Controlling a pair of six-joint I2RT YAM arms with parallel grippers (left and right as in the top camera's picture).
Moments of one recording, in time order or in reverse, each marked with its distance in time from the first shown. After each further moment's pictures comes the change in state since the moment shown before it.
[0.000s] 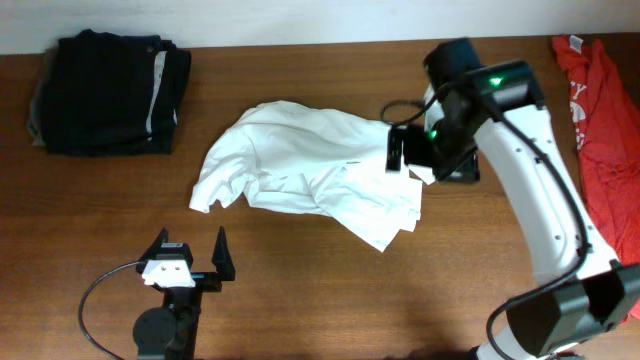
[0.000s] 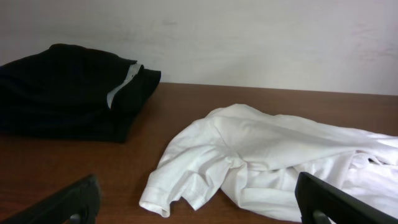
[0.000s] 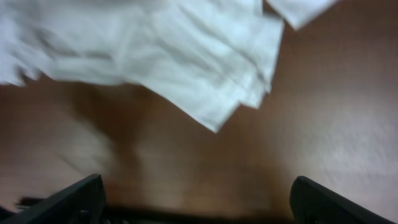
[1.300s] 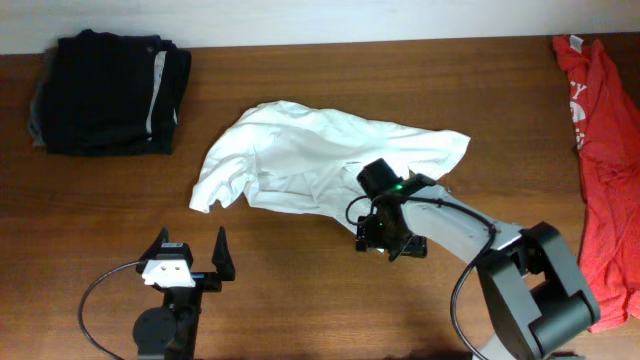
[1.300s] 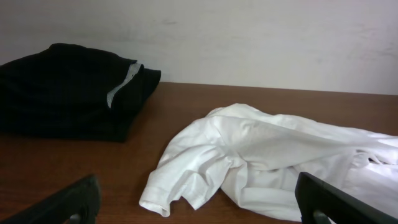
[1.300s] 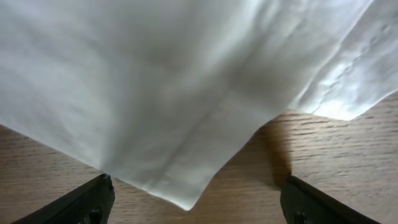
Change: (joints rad) left arm 0.000 0.002 0.000 0.000 0.000 0.000; right arm 0.230 0.009 -0.828 0.748 0.145 0.252
